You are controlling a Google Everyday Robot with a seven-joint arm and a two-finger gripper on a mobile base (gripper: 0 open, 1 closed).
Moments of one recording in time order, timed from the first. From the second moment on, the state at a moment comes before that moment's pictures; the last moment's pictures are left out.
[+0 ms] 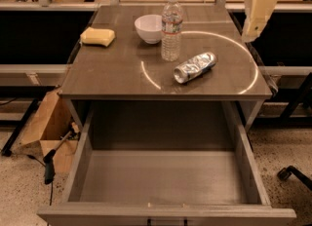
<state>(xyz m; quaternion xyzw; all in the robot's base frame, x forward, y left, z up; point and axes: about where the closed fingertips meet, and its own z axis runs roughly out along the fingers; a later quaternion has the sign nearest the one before) 0.592 -0.180 1.043 -0.72 0.64 -0.12 0.22</state>
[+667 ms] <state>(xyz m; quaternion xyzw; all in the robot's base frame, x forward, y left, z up) 0.599 -0.166 1.022 -0.74 0.62 -0.07 0.24</state>
